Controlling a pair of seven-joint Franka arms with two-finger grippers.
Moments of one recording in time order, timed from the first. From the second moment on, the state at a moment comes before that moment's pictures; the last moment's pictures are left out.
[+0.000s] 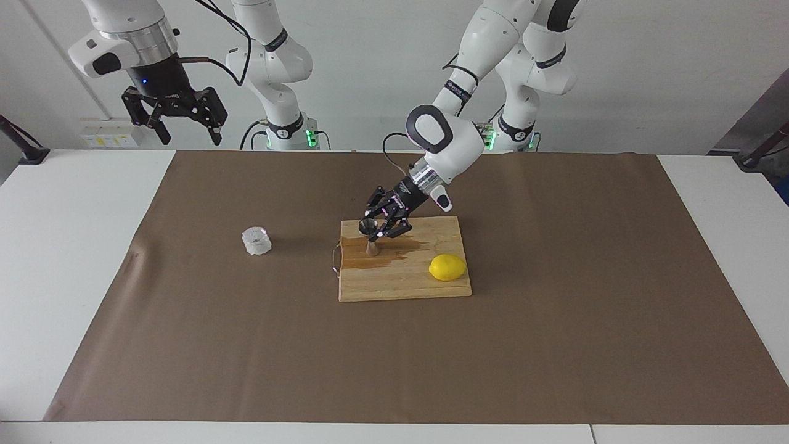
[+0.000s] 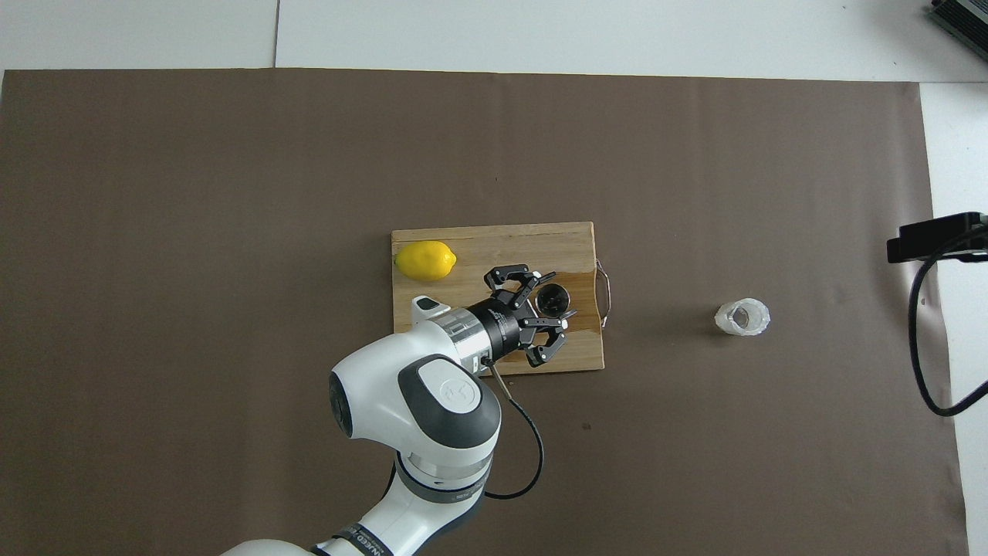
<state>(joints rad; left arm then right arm) -0.65 0.31 -0.20 -1.96 -1.90 2.92 -1.01 0.06 -0.06 -0.06 -1.49 0.00 1.50 0.03</state>
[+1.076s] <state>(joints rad) -0.63 0.18 -0.21 -1.94 -1.86 3.02 -1.01 0.07 -0.06 -0.06 -1.50 0.00 1.50 0.01</state>
